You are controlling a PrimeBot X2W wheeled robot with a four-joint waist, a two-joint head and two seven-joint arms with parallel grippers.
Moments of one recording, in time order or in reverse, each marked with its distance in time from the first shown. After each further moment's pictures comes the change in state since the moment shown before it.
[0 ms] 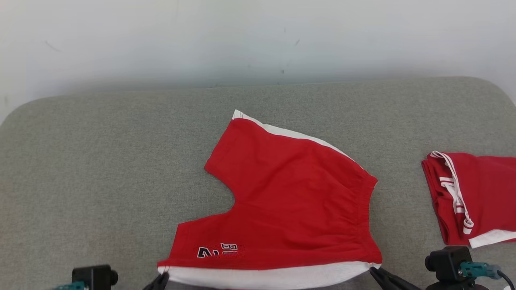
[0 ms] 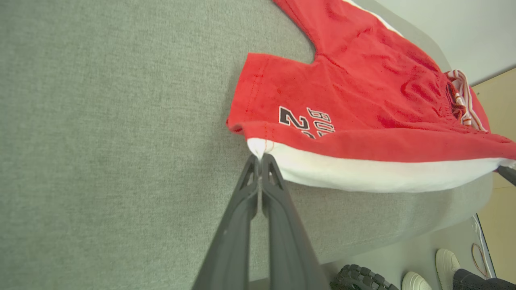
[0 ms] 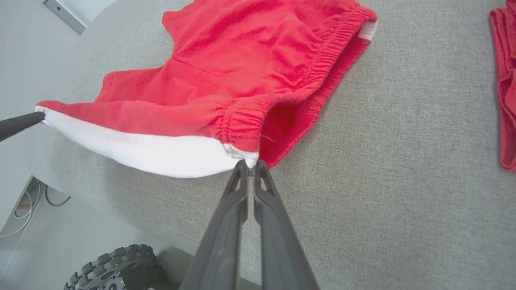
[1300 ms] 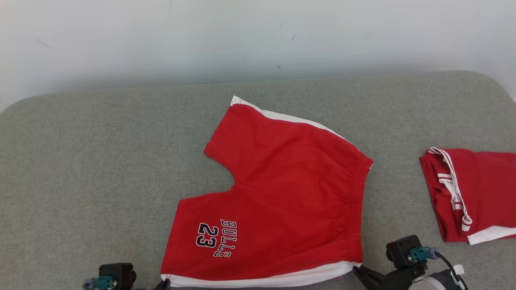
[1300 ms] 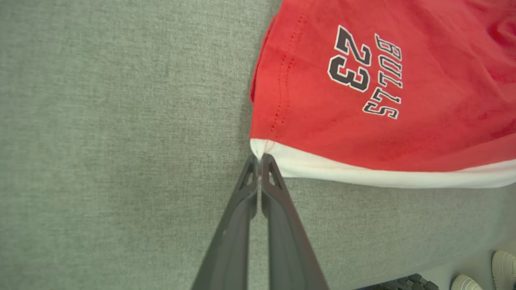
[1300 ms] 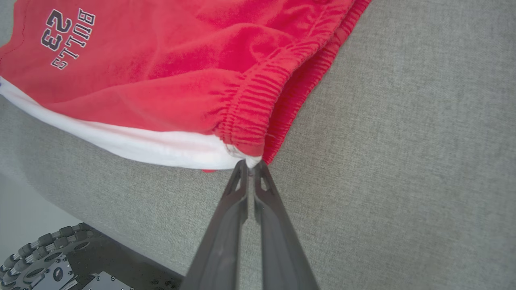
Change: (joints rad) left arm -0.152 -0.059 -0.078 0.336 0.131 0.027 -0.082; right arm -0.216 0.061 0.128 0.354 -0.156 0.023 -0.016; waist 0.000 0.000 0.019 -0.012
